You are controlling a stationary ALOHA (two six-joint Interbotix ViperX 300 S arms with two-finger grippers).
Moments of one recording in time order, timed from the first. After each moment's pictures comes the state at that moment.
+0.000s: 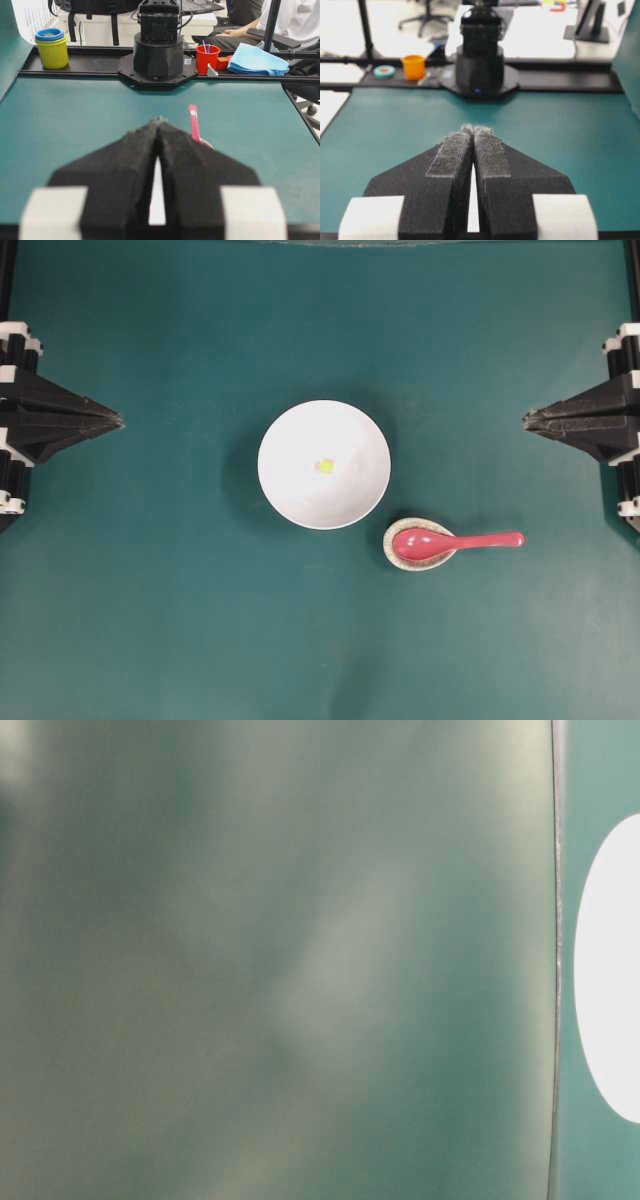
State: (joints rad) left arm 0.00 -0.97 1.19 0.00 -0.29 0.00; right arm 0.00 -0.96 1.17 0.00 -0.29 0.00
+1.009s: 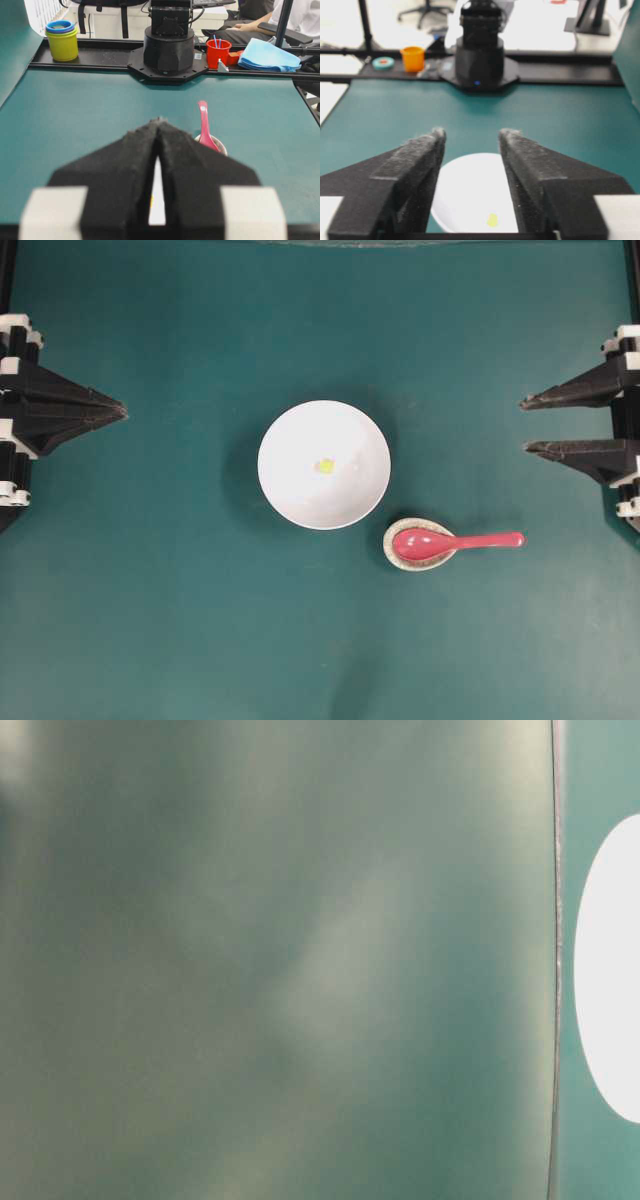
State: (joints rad) left arm 0.03 -0.96 1.17 0.01 -0.26 -0.02; right arm 0.00 -0.96 1.17 0.00 -0.27 -0.01
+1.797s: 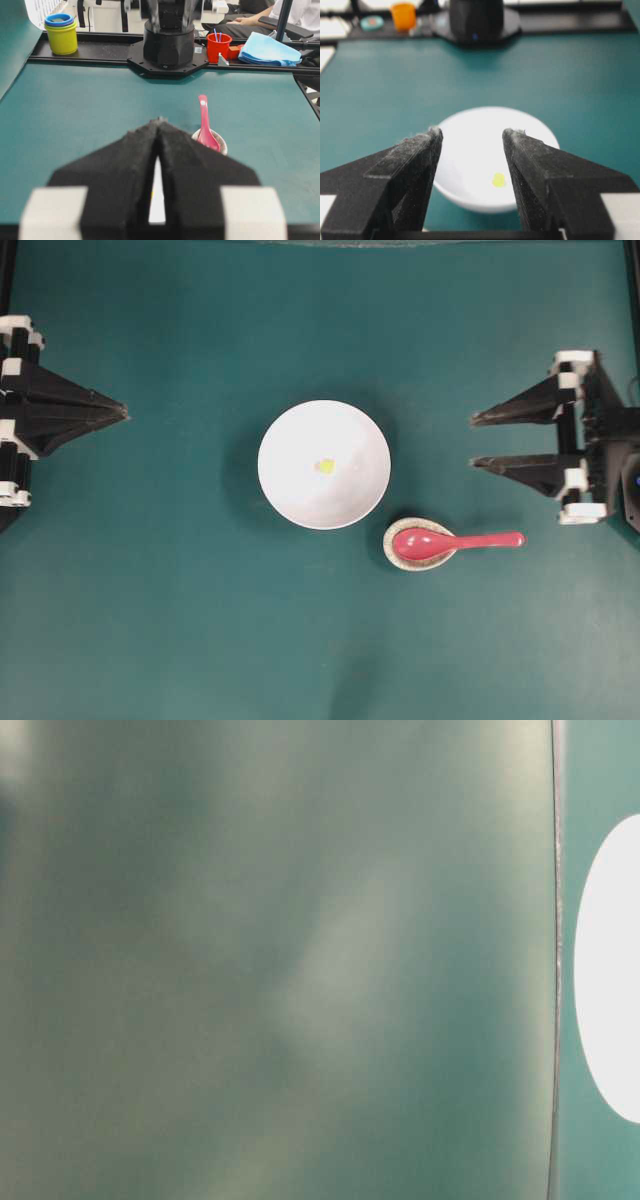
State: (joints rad) left arm 0.03 -0.96 1.17 0.01 -0.24 -0.02; right arm 0.00 -0.67 1.23 0.06 -0.51 0.01
